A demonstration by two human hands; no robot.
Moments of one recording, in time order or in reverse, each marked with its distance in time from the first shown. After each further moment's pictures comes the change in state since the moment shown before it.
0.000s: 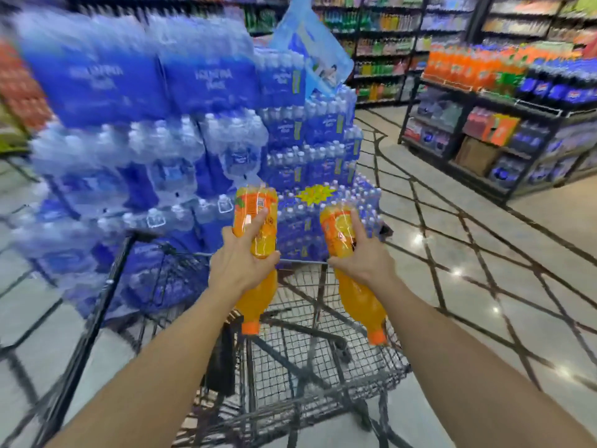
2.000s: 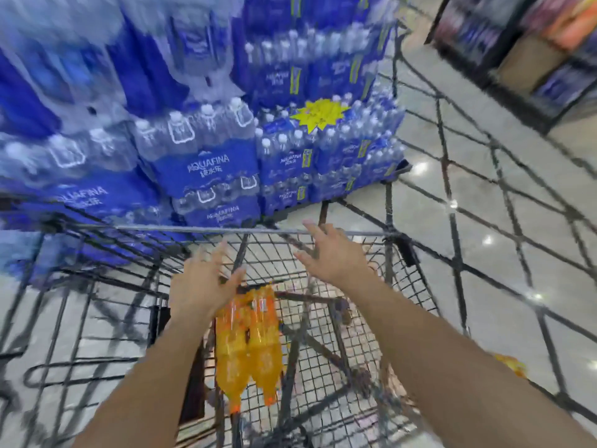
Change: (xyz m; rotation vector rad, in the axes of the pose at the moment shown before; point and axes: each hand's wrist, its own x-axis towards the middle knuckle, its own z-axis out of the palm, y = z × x) left_hand 0.110 -0.176 0.250 0.325 -0.278 -0.150; right_hand 0.183 0.079 0.252 -0.297 -0.323 -0.230
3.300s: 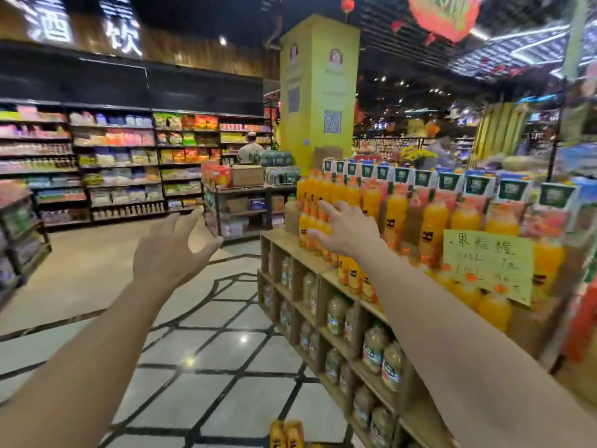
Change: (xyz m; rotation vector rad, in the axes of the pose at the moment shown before) left_hand -0.638 0.728 -0.274 -0.443 0.279 1.730; right_hand -1.015 0.204 -0.391 -0.409 0.608 1.734
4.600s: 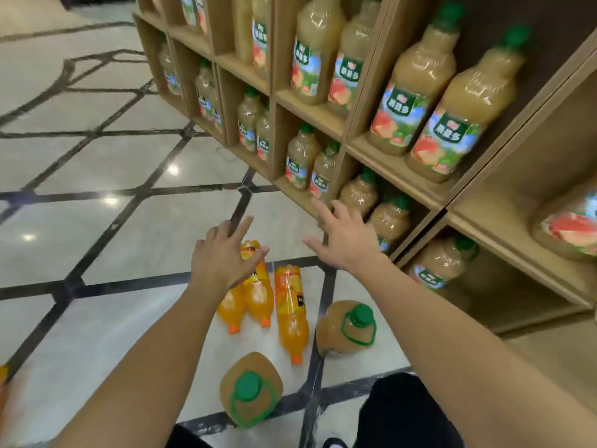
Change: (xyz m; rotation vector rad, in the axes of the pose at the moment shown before) left_hand -0.338 0.045 0.922 -0.170 -0.750 0.281; right_hand -0.153 0.068 0.921 0.038 -0.455 0.212
